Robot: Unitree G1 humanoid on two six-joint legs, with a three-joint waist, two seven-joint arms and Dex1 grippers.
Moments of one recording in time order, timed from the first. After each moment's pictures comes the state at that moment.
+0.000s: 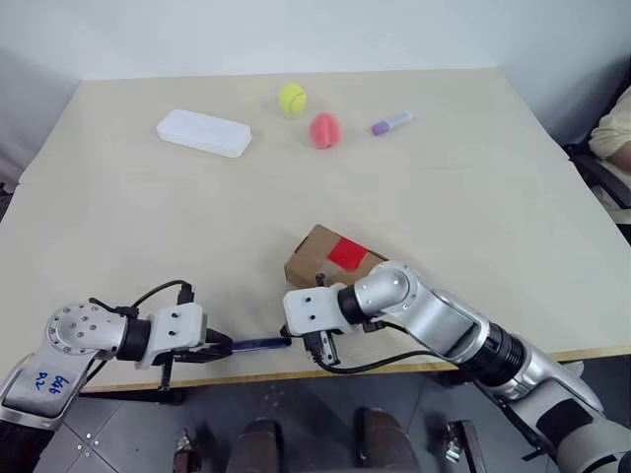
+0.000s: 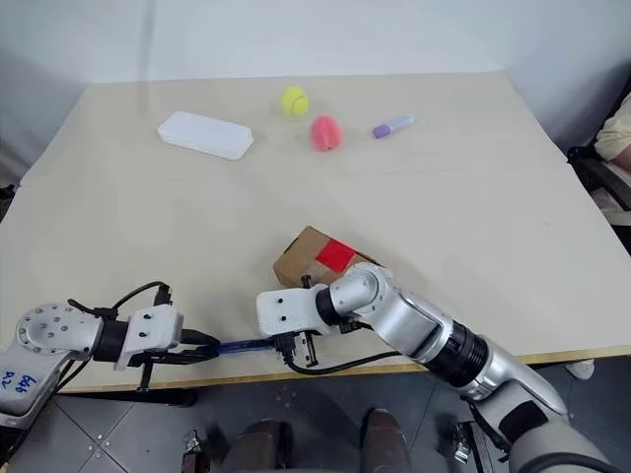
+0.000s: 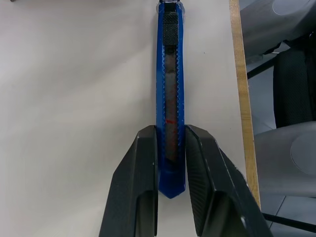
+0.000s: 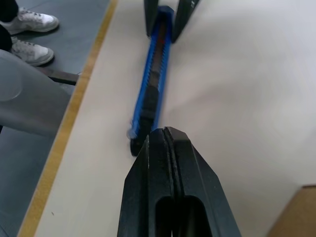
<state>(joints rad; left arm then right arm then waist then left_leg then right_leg) 0.01 0.97 0.04 -0.25 -0.23 0.14 -1.17 -0.75 -0.48 0.74 -0.28 0.05 0.54 1.05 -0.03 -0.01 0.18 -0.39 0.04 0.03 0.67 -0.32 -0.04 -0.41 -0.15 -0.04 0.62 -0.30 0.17</state>
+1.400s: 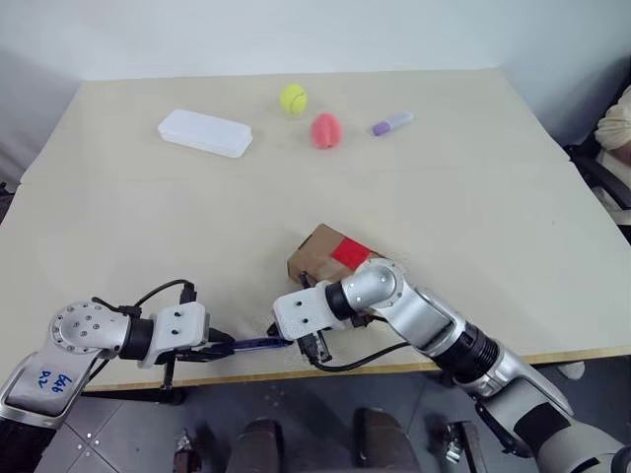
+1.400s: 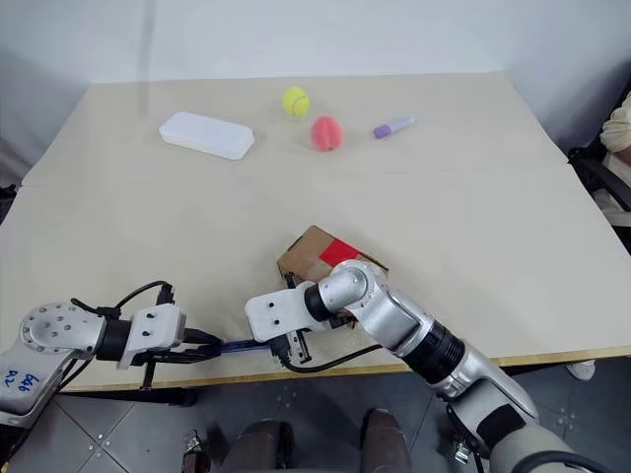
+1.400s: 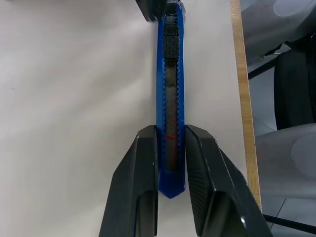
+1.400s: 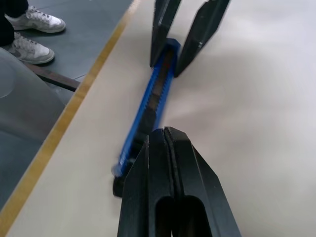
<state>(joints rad) 0.00 0.97 0.02 -0.25 -0.23 0.15 -1.15 -0.74 -0.38 0.67 -0.12 -0.08 0.29 1.16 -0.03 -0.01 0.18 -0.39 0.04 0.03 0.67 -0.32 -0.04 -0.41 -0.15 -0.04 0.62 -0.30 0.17</state>
